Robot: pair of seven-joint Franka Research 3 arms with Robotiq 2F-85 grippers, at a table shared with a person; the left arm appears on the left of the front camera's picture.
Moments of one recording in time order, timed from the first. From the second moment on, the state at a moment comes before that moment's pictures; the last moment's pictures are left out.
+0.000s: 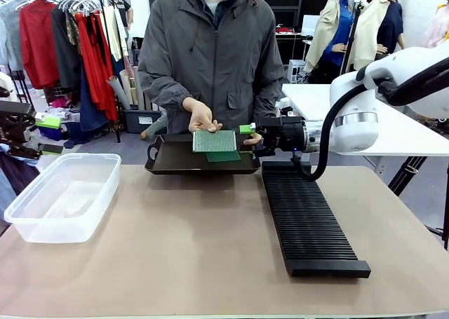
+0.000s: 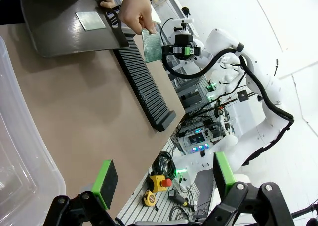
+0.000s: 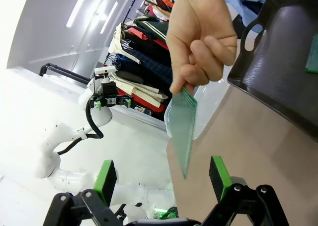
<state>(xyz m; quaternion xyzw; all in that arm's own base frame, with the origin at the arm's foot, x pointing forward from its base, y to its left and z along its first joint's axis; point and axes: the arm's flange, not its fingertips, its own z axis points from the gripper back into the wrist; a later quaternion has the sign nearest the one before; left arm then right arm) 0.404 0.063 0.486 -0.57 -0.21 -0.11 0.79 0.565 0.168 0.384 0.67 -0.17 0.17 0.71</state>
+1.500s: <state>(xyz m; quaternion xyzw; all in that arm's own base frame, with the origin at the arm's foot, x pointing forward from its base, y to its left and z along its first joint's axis) 0.404 0.063 0.486 -0.57 -0.21 -0.11 0.79 0.596 0.210 0.380 0.67 -0.15 0.20 0.70</state>
